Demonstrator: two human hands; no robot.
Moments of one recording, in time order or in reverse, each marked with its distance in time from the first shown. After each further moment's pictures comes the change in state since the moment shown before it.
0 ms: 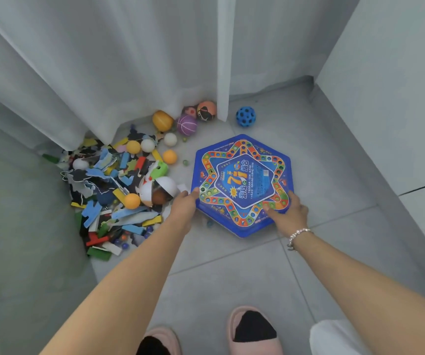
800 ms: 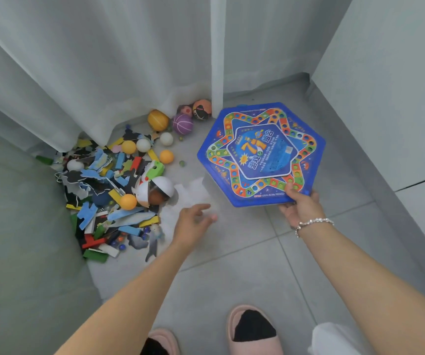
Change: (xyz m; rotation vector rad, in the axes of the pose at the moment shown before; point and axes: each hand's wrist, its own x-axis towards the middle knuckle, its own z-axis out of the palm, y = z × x) left_hand -0.025 -0.042 -0.009 0.504 -0.108 0.353; right_hand 0.005 -0.023 -0.021 1.241 -0.058 0.167
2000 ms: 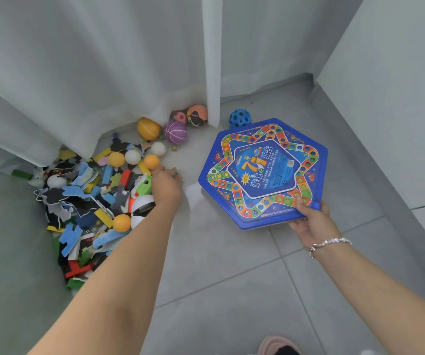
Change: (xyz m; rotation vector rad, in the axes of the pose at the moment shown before) left_hand 0.133 0.048 -0.036 0.210 0.367 0.004; right_hand 0.018 -0.008 -0.002 -0.070 0.007 -0.007
